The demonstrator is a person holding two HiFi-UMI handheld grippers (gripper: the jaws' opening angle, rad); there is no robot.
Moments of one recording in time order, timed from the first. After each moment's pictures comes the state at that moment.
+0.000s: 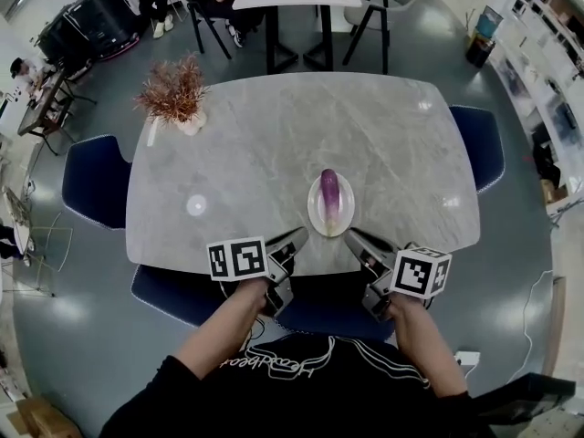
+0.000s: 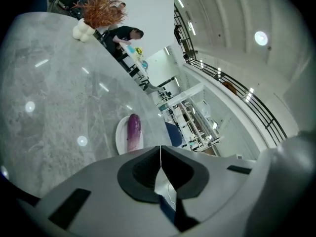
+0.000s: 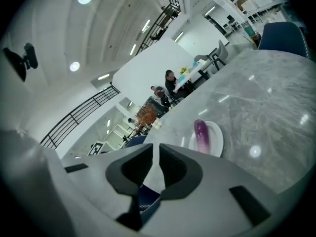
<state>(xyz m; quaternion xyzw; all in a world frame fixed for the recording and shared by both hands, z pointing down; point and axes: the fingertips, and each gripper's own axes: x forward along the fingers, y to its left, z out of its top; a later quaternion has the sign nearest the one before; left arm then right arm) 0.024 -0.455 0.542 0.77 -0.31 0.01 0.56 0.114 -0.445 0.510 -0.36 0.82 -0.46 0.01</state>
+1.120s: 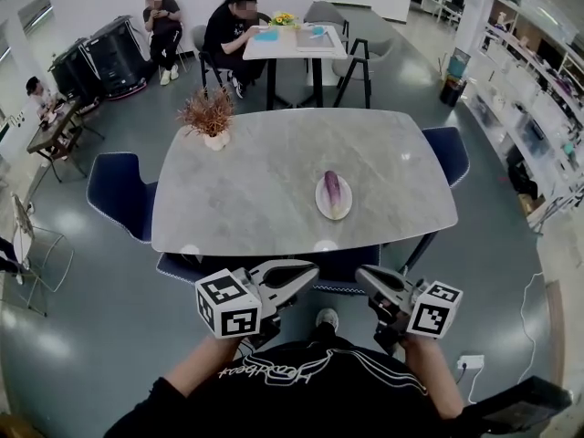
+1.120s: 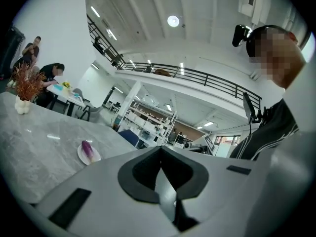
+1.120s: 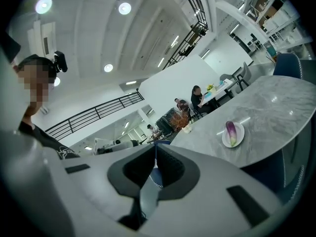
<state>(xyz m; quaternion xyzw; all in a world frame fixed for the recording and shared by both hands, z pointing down) -0.017 -0.208 0.369 0.96 -0.15 0.00 0.24 0.064 -0.210 0.396 -0.32 0.89 -0.32 0.07</state>
